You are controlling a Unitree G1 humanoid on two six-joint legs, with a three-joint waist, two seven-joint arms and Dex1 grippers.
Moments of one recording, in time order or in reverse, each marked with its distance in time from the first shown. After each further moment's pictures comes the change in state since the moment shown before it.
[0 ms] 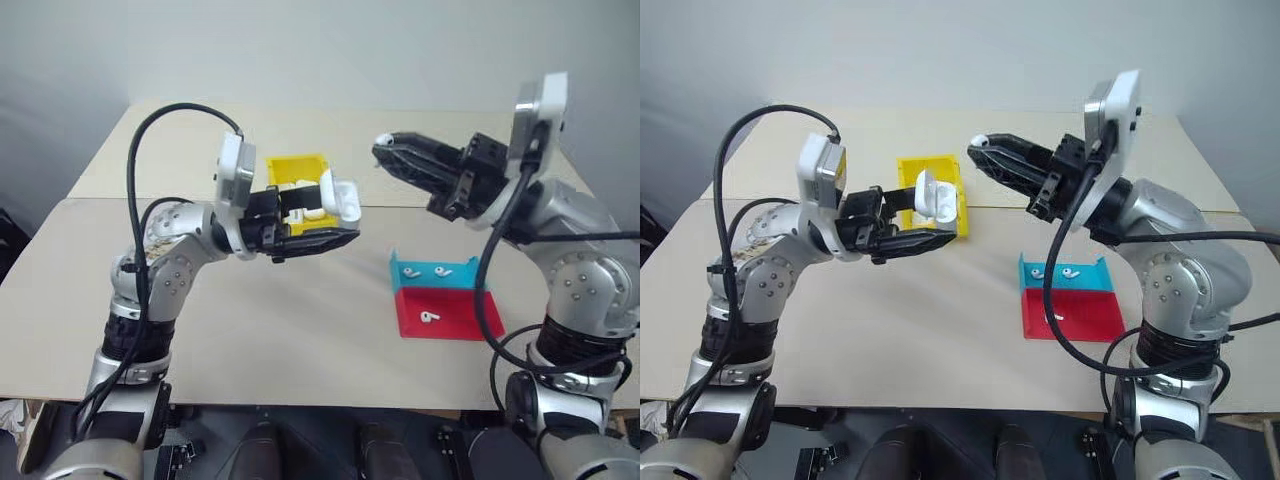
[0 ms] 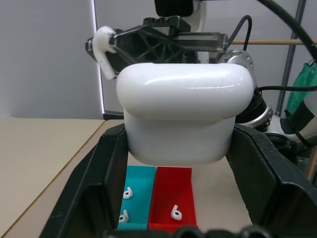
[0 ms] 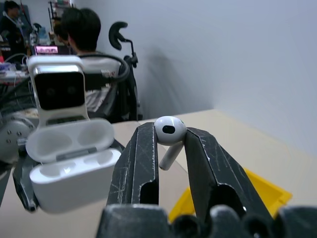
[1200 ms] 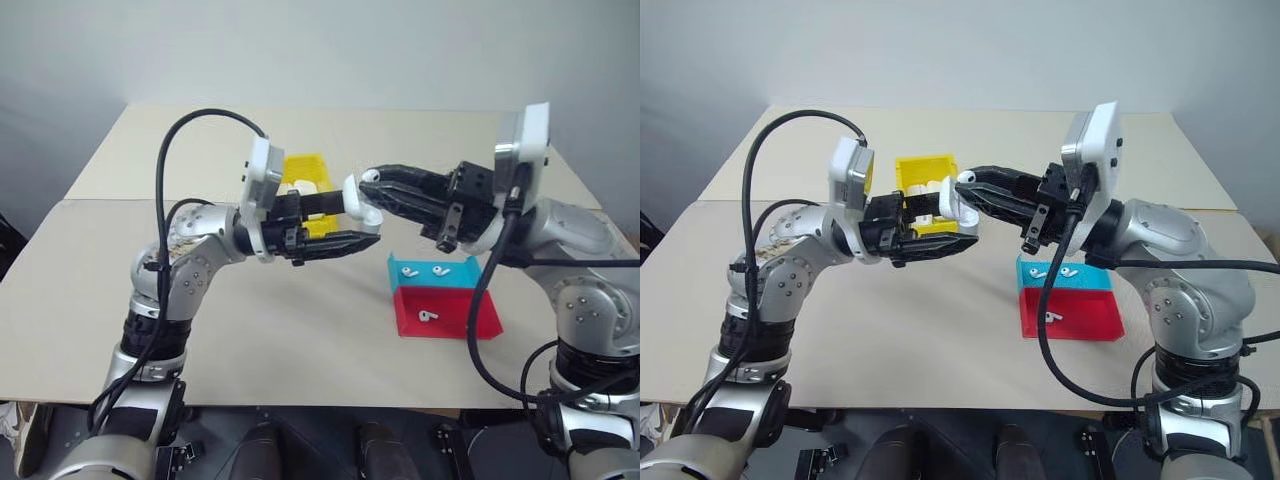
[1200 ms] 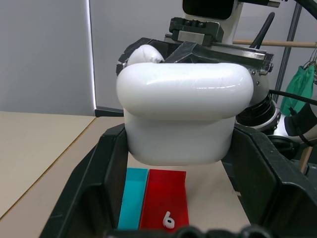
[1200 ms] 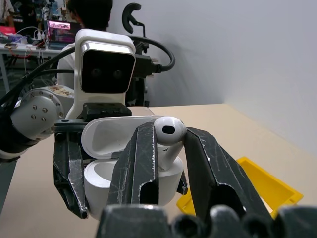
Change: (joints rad) left arm -0.005 -0.060 -0.035 -0.024 0.034 0.051 0.037; right arm 0.097 -0.159 0.120 -0.072 0.053 -0.122 0.029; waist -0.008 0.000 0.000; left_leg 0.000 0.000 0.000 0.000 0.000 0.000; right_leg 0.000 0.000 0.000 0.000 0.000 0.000
